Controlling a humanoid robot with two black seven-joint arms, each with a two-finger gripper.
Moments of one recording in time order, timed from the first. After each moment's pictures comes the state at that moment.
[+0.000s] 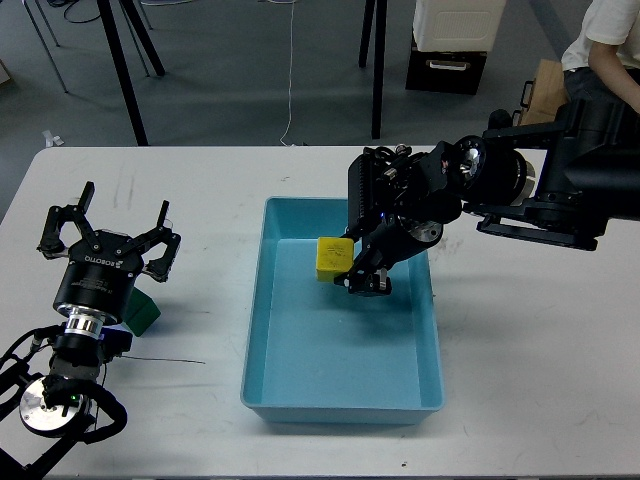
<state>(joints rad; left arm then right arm) -0.15 0.37 -0.88 -1.39 -0.30 -0.39 -0.49 1.50 -0.10 -0.48 1.00 -1.88 0.17 0.49</state>
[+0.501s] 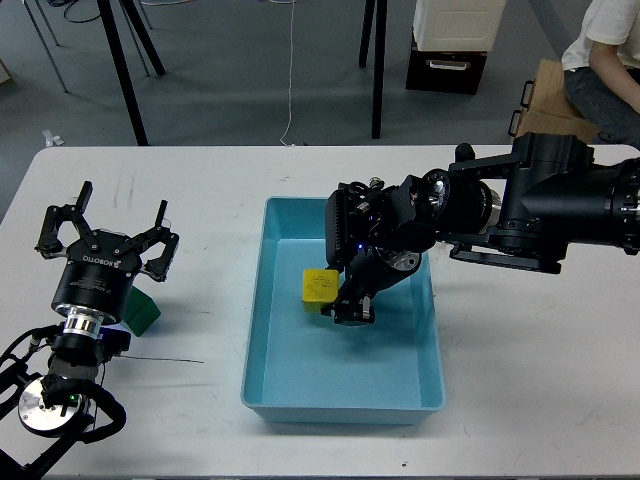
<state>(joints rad) -0.16 0.38 -0.89 -1.39 -0.30 -0.39 -0.49 1.49 -0.08 -0.53 0.98 -1.72 0.17 0.49</state>
